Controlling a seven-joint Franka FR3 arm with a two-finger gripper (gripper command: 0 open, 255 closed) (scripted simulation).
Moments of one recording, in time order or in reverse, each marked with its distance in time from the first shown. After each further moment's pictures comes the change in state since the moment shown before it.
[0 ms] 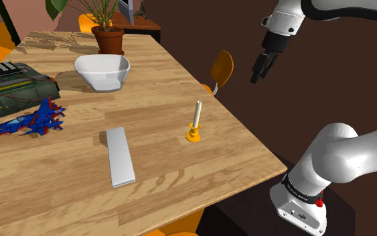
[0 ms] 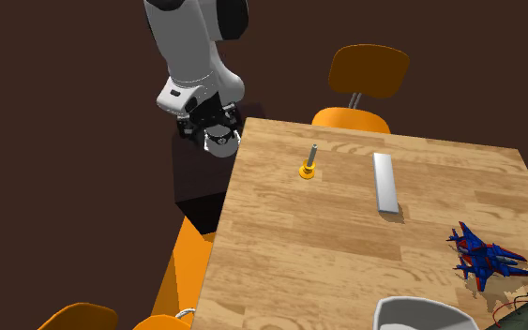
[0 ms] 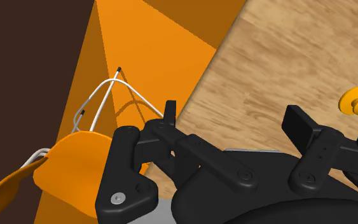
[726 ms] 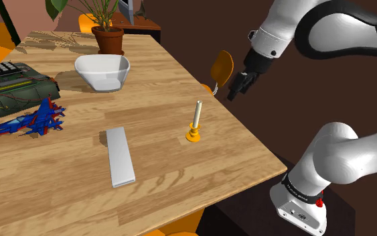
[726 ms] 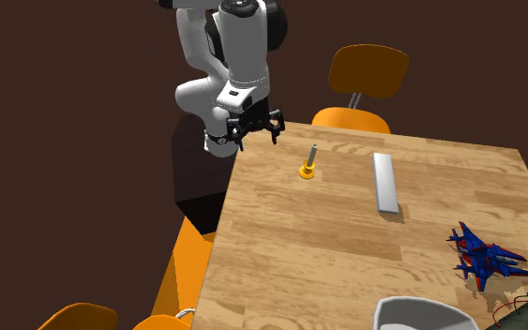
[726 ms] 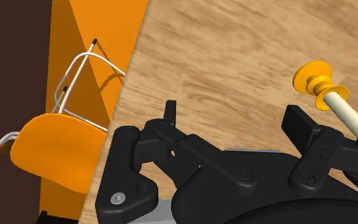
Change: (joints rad) arm 0.056 -0.070 0.220 -0.178 0.127 0.276 0.245
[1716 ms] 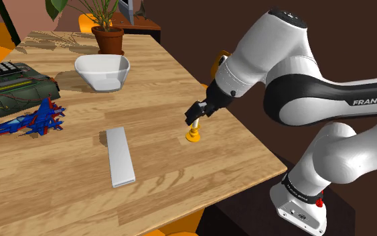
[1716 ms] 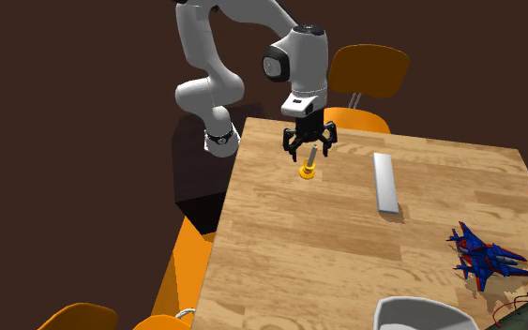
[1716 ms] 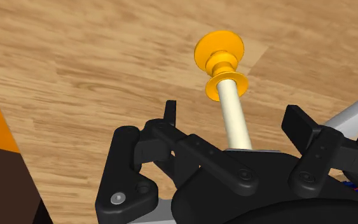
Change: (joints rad) arm -0.021 0.158 0.396 -0.045 0.065 0.447 0.377
